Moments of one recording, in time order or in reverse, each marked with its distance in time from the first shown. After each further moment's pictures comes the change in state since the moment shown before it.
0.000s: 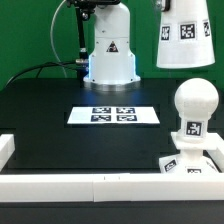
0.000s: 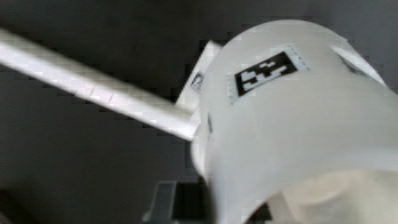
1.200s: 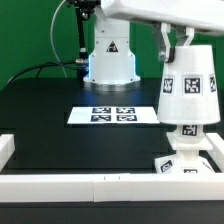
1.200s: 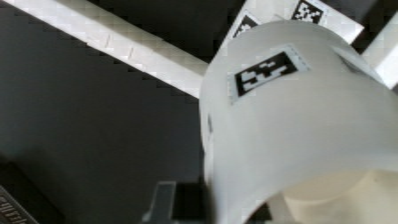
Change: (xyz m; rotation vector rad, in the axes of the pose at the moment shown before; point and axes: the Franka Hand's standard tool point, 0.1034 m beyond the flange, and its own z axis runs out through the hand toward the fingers) arm 0.015 0.002 0.078 -0.084 0.063 -0.018
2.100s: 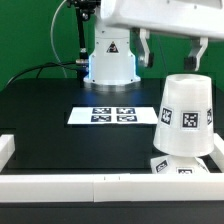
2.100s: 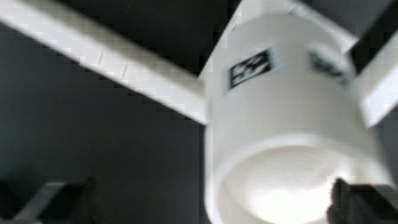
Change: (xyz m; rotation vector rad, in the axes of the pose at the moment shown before) arm -0.011 -0.002 -0.007 0.035 -0.056 0.010
